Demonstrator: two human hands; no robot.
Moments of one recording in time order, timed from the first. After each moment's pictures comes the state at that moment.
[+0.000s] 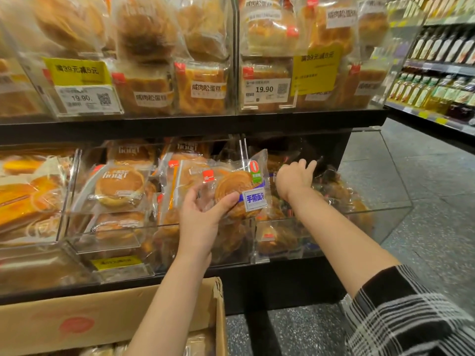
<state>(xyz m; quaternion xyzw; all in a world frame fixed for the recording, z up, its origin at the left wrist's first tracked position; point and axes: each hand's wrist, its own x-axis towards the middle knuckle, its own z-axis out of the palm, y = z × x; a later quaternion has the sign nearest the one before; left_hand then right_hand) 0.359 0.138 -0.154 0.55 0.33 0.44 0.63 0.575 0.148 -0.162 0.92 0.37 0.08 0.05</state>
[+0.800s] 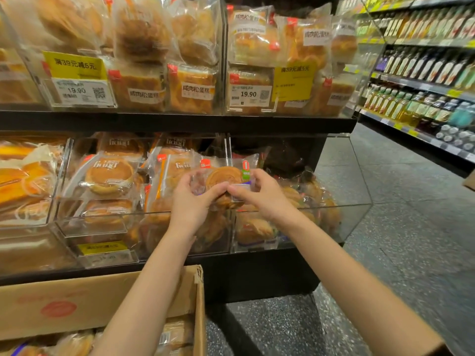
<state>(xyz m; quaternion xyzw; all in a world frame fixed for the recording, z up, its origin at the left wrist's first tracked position) 0.364 0.139 -0.144 0.65 0.36 0.41 0.53 0.498 0.063 -0.138 0.71 0.45 -0.25 -0.48</state>
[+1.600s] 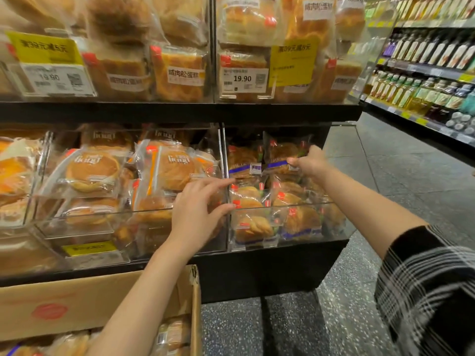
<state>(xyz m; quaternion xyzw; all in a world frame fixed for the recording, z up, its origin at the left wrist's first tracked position) 0.374 0.140 -0.175 0.87 0.28 0.33 0.22 0.650 0.094 -0.151 0.83 0.23 -0.14 -0.49</state>
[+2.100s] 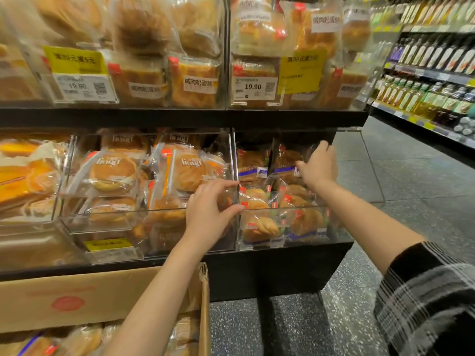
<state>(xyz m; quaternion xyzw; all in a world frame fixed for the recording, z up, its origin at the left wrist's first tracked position) 0.374 0.137 -0.176 0.85 0.30 0.35 0.28 0.623 0.091 -0.154 0.89 0.25 0.11 -0.37</state>
